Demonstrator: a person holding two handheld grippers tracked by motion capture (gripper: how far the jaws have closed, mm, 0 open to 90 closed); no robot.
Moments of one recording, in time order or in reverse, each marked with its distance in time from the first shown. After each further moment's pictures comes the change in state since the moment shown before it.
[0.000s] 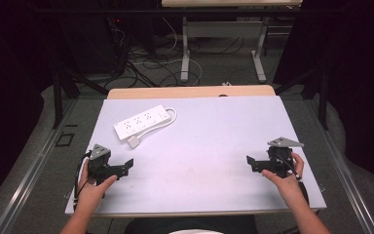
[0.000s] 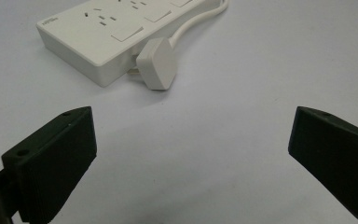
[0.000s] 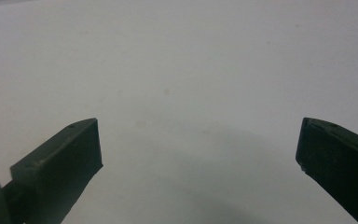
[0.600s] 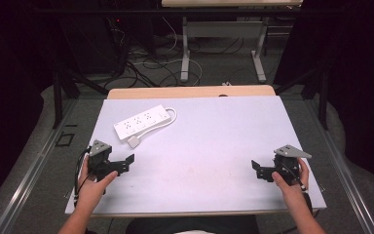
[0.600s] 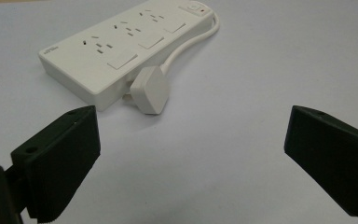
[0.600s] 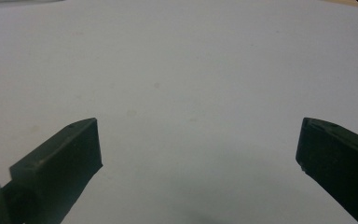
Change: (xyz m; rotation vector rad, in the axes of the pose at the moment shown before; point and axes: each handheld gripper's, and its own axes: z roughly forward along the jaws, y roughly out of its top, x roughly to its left) left arm -0.007 0.019 -0.006 -0.023 -0.012 0.011; right arm -0.007 -0.018 -0.011 -0.059 -0.037 -0.003
